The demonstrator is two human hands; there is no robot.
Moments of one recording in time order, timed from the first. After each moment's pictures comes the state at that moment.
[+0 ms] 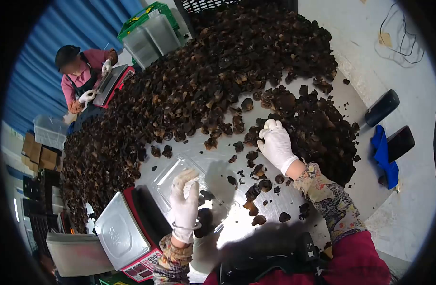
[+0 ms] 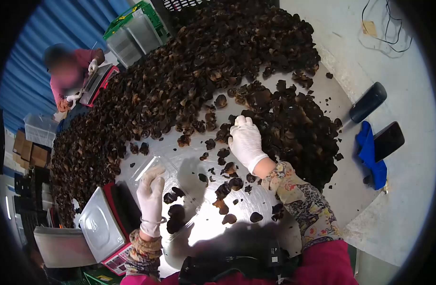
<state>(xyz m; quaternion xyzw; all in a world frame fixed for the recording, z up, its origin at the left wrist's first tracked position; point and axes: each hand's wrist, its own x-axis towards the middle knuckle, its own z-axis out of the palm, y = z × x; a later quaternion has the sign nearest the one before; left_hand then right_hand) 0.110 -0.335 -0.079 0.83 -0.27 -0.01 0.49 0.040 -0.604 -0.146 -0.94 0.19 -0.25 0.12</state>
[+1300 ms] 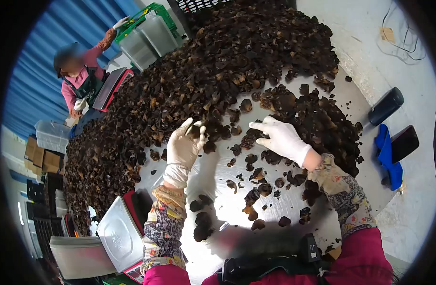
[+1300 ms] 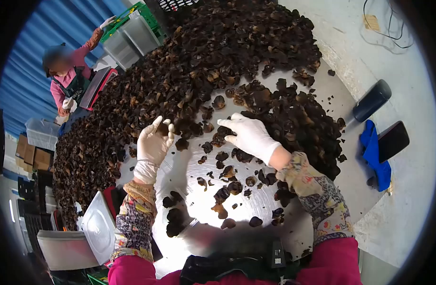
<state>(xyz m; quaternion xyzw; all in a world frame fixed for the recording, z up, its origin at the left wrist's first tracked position) 0.224 -0.427 -0.094 0.35 -0.04 -0.43 0.83 0.036 -0.638 -0.117 -0.94 0.09 -0.15 0.30</state>
